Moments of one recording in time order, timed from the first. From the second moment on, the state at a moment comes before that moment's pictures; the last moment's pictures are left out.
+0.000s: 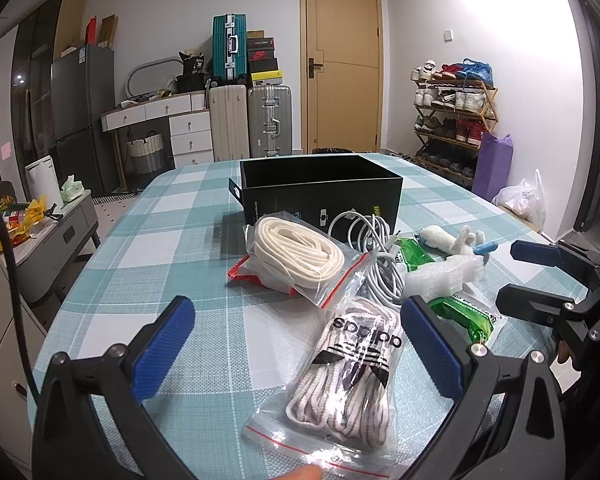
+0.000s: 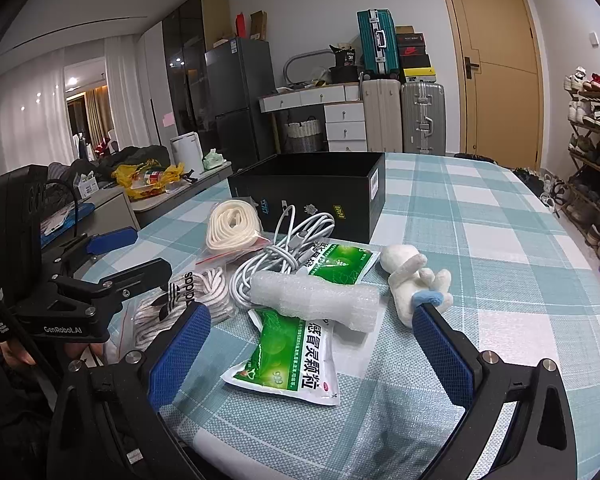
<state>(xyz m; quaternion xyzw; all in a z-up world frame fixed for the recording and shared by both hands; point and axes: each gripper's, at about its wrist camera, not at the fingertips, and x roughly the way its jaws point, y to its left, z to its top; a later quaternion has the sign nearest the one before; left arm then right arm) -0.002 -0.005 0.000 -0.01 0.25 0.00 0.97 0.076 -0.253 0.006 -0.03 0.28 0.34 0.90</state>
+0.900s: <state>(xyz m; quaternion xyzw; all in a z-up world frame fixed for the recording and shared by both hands) -0.001 -0.006 0.000 -0.01 0.25 0.00 0.97 0.077 -0.253 0.005 -0.03 0.28 0.34 0.90</state>
